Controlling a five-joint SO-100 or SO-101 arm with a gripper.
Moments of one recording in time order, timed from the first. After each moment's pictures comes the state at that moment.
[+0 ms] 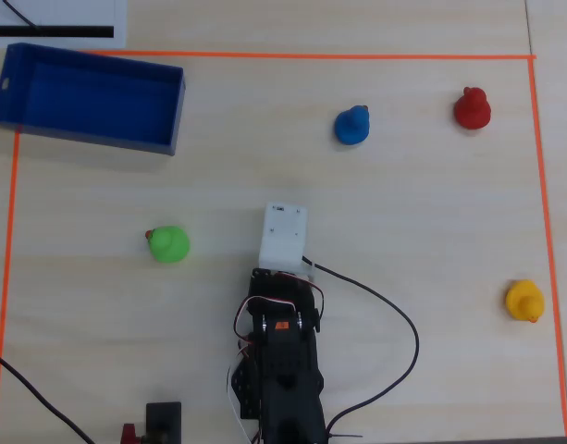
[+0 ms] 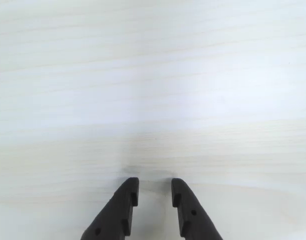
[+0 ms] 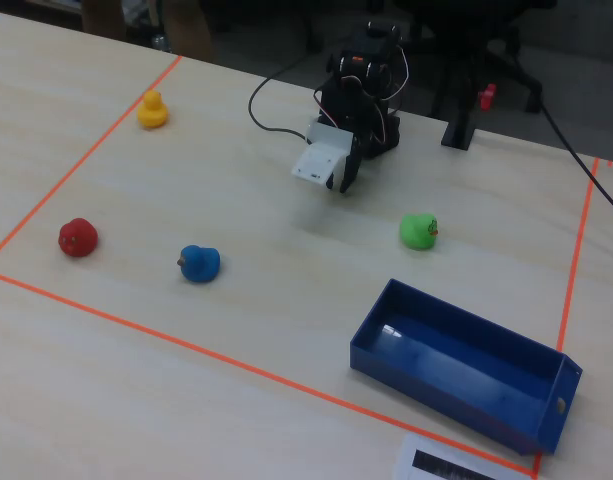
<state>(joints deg) 0.5 189.8 178.2 74.6 -76.0</state>
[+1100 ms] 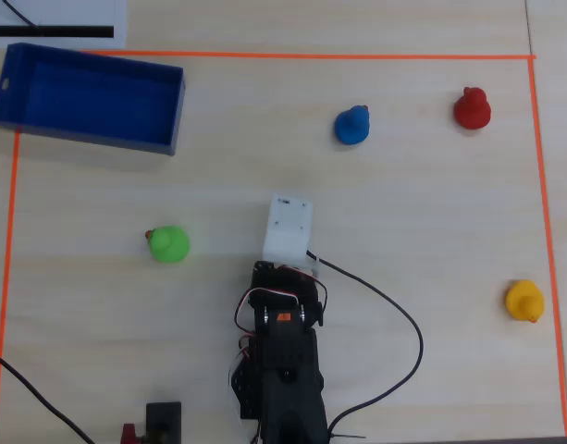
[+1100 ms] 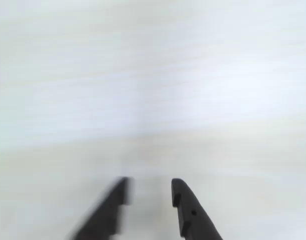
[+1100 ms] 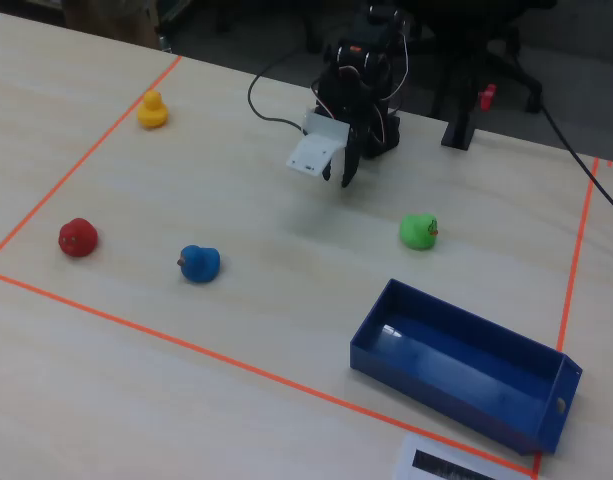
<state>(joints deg) 1.7 172.3 163.6 72.6 -75.7</state>
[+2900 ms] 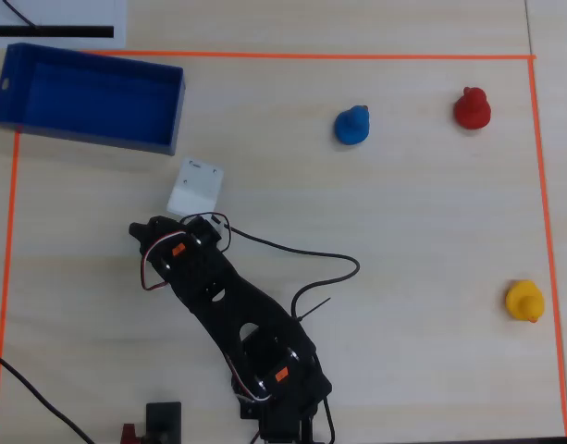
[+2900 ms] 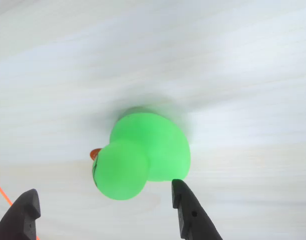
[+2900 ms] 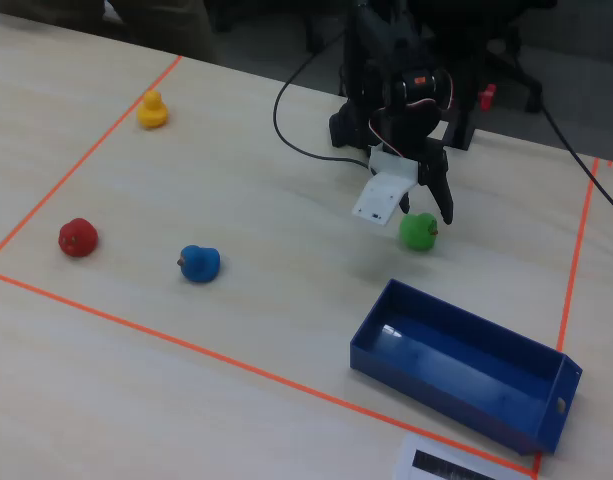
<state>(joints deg) -35.3 113.0 128.4 53.8 -30.7</state>
